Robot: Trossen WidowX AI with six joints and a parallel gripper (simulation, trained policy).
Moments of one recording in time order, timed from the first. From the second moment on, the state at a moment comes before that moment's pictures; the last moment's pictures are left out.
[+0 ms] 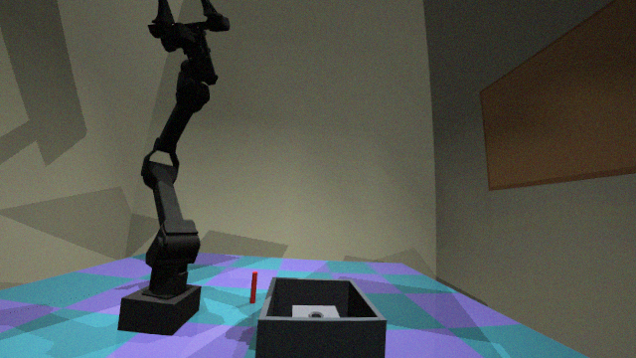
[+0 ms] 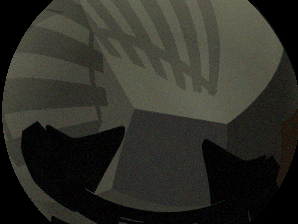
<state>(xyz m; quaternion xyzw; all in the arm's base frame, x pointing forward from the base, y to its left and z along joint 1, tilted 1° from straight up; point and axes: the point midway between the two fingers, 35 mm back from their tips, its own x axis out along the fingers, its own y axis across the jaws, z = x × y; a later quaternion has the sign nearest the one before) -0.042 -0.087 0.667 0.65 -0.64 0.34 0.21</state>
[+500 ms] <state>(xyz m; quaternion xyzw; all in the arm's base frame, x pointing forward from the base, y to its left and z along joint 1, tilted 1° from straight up) 0.089 -0.136 0.612 0.75 -0.57 0.12 0.30</state>
